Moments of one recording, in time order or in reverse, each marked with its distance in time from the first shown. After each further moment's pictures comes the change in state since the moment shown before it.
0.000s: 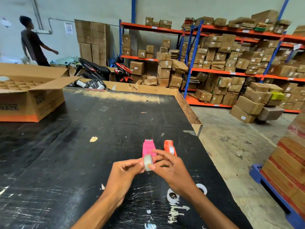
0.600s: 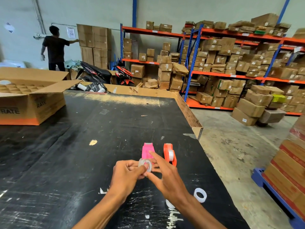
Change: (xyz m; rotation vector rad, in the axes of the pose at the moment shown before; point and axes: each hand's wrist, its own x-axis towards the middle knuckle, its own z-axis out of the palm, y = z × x) left_hand 0.015 -0.003 0.008 0.260 0.094 -0.030; right_hand 0.004 0.021 0.012 -0.450 0.048 -0.320
